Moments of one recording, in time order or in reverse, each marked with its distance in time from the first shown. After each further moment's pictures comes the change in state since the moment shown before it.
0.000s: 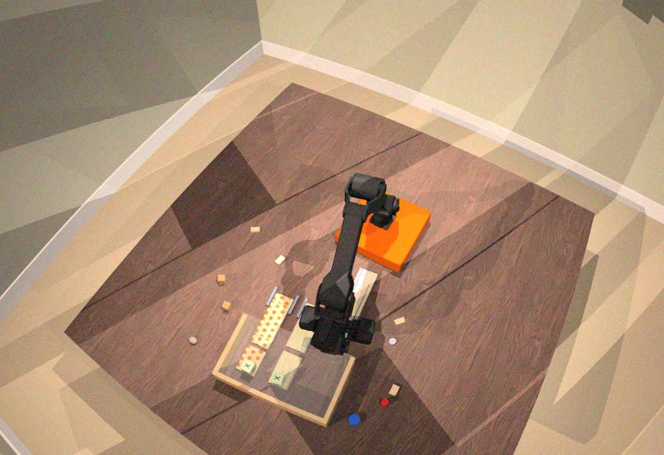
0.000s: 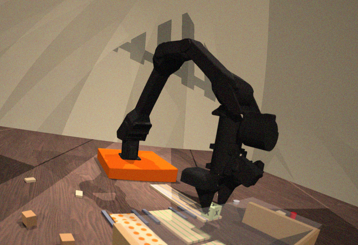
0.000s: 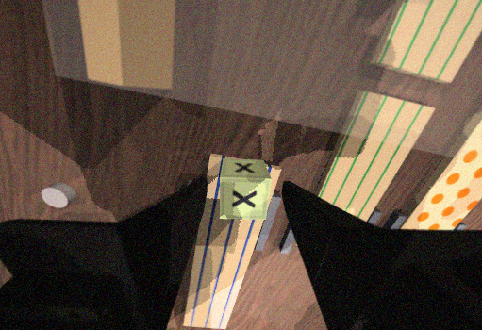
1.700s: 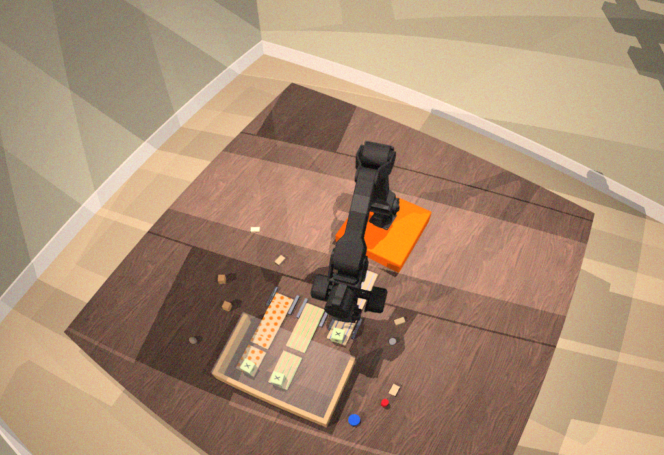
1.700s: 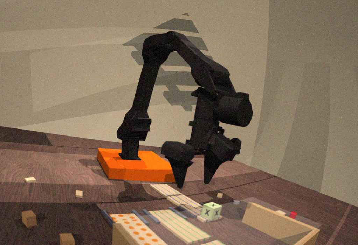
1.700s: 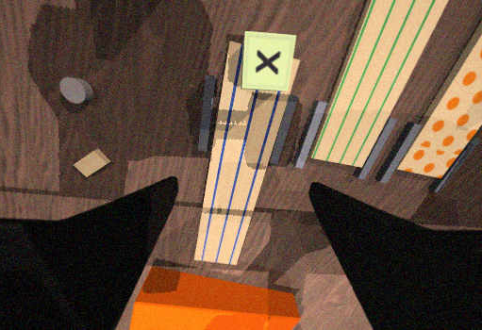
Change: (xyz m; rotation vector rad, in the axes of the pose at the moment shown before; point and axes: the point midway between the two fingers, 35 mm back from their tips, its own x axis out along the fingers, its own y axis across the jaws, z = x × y) arm -0.033 0.011 -0.077 -0.002 0.014 0.002
